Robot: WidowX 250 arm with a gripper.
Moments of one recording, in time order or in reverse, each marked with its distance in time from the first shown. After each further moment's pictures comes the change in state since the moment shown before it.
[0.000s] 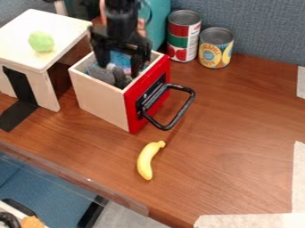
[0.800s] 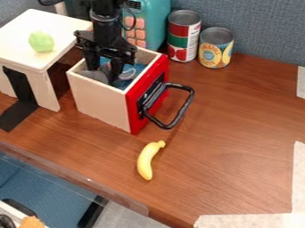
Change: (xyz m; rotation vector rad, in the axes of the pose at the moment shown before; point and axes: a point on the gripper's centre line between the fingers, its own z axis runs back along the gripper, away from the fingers) arm -0.001 0.029 -0.011 0.015 0.079 0.054
